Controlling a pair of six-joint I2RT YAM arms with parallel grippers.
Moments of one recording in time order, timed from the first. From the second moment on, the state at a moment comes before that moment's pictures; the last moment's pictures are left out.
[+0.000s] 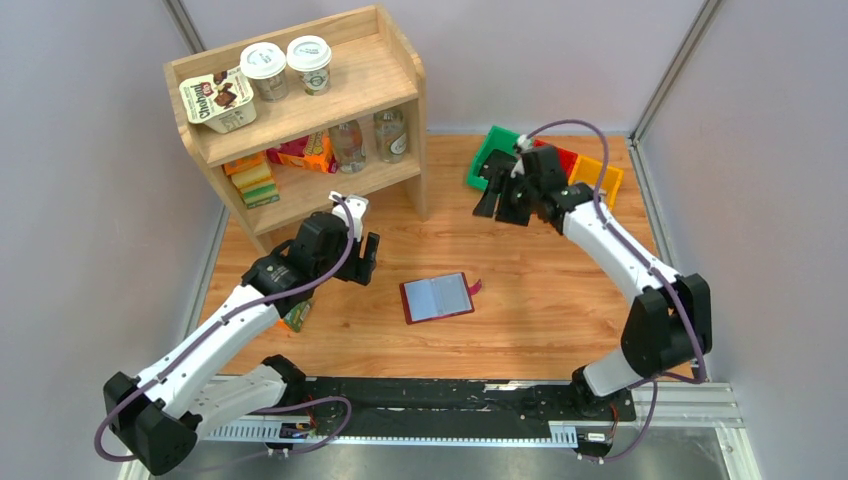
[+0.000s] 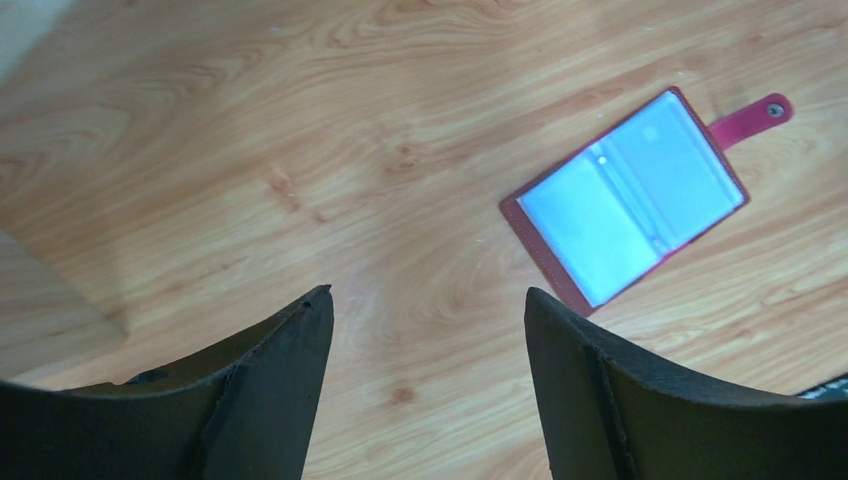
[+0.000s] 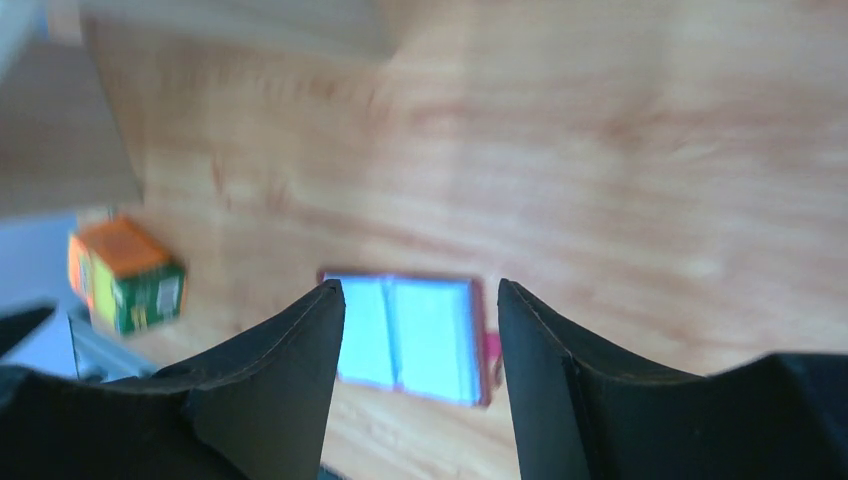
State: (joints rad) left arm -0.61 0.95 0.88 -0.60 -0.16 -0.15; right arm 0.30 1.55 1.30 -0.51 -0.23 0.54
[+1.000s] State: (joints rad) left arm -0.73 1.37 0.79 -0.37 0.02 -0.64; right arm 0.79 1.56 0.90 -0.37 0.02 0.66
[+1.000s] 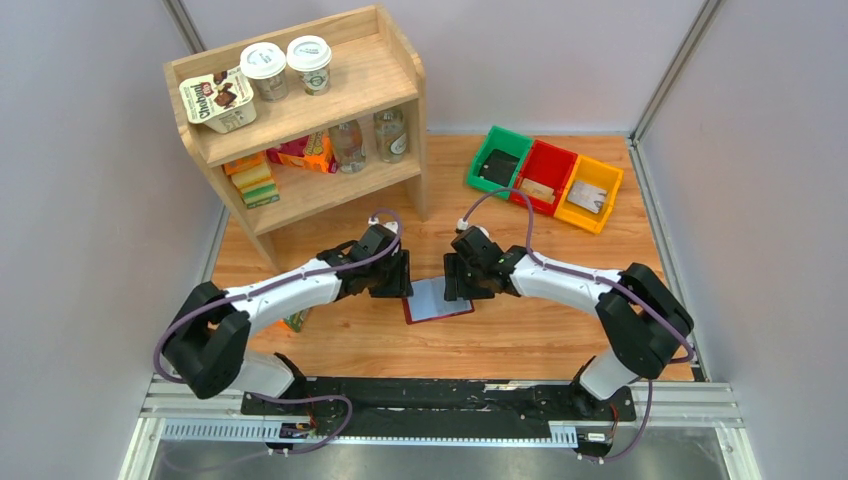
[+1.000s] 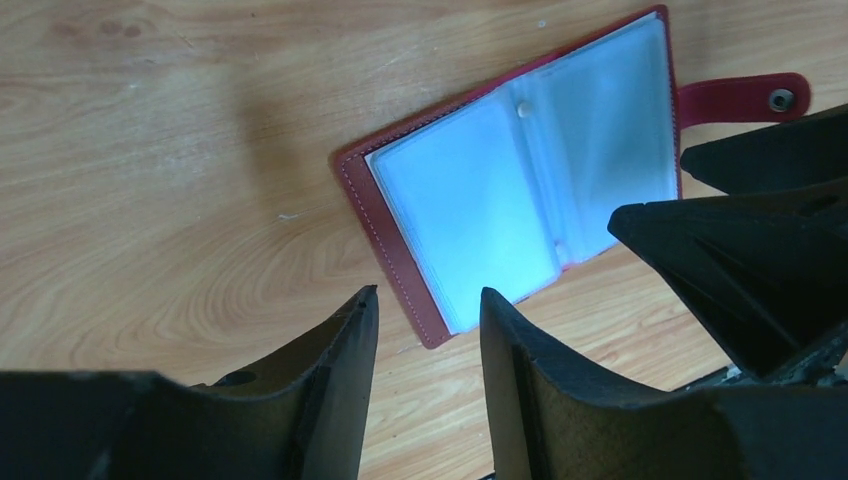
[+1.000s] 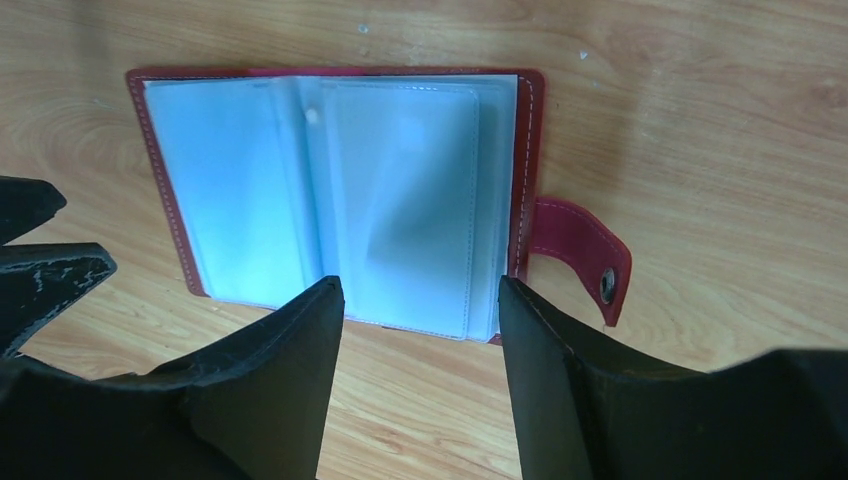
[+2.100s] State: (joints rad) left arm -0.75 1.51 0.72 -0.21 0.08 -0.77; right arm 0.84 1.59 0.94 -0.39 0.00 0.62
